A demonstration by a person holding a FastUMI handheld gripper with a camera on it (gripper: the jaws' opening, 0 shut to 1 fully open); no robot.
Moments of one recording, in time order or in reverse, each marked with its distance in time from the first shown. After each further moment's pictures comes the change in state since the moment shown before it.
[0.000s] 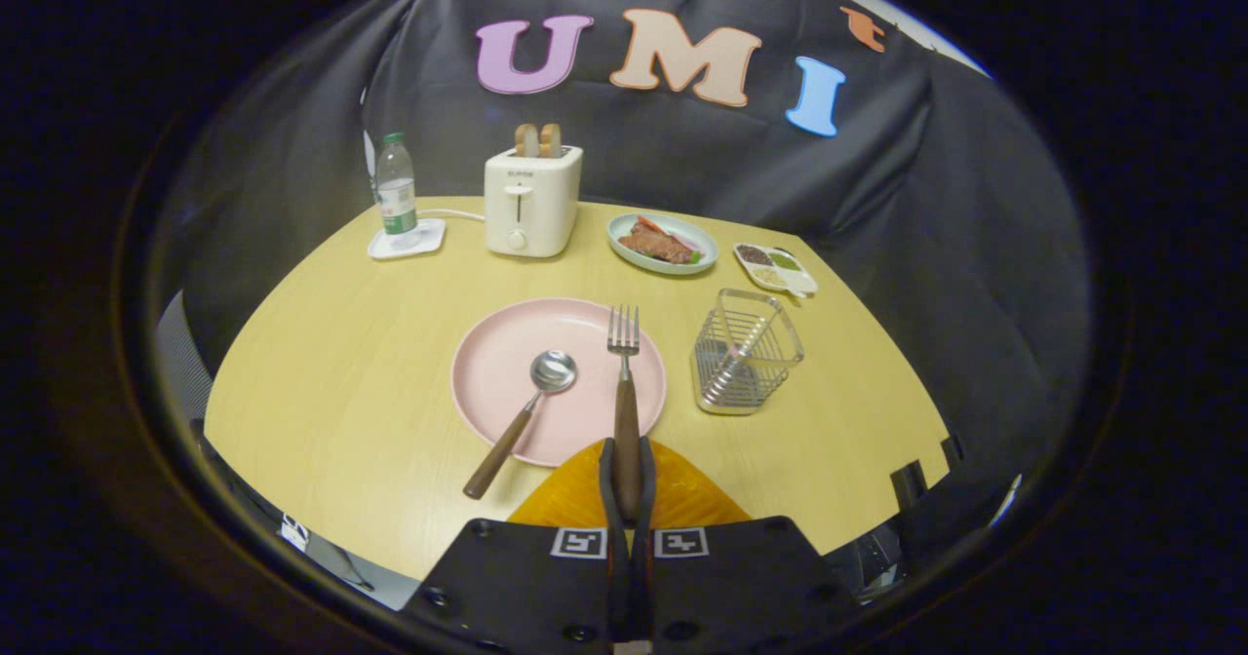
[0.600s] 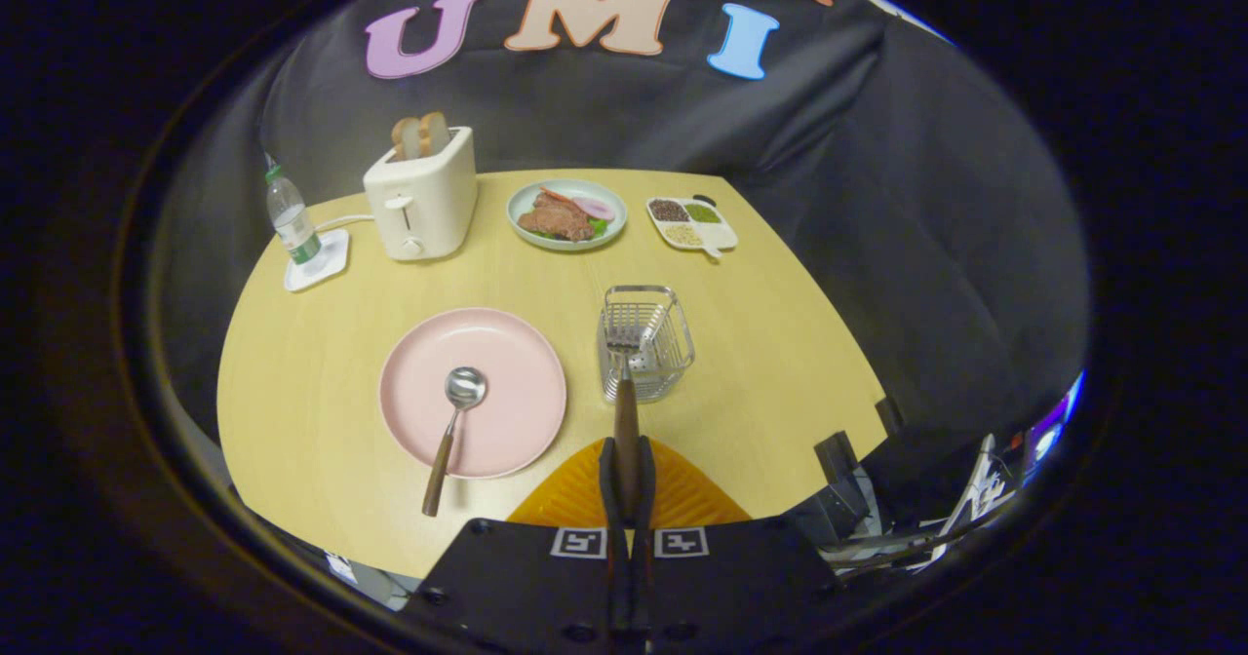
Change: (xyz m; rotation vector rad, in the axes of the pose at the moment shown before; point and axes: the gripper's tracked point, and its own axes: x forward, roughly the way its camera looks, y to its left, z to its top) arm 0.004 -0.066 0.040 0.110 0.290 -0.143
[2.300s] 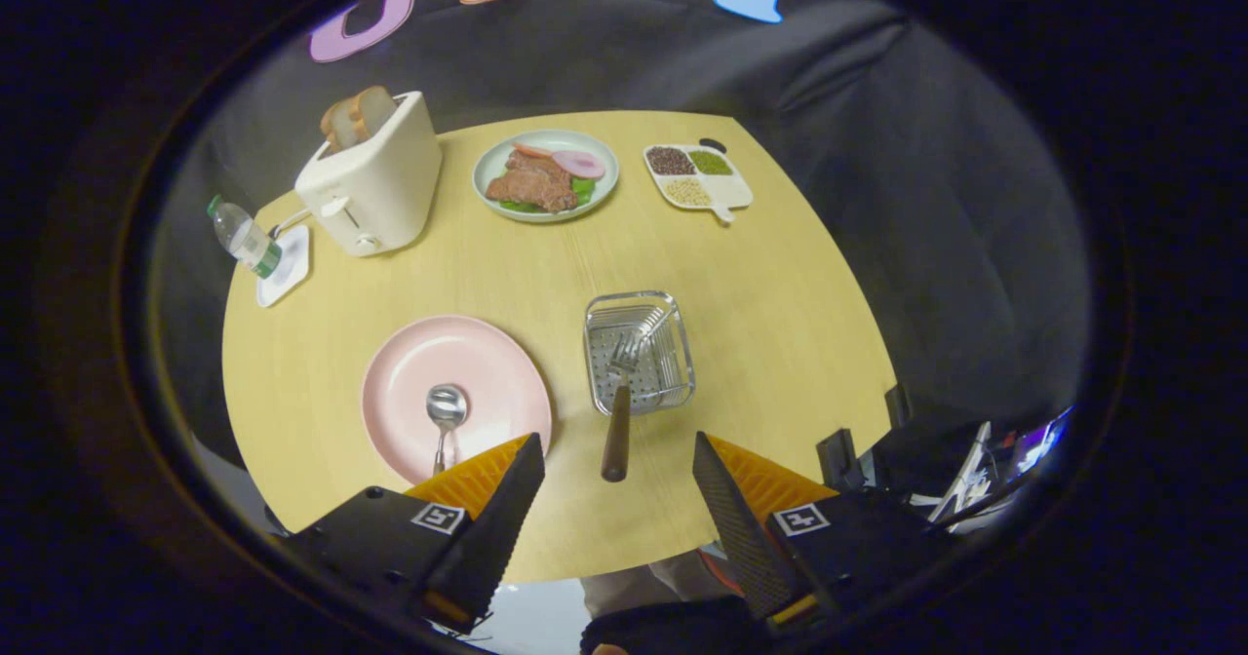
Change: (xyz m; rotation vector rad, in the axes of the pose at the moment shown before) arm 0.030 -0.003 0.044 -0.010 0.170 0.017
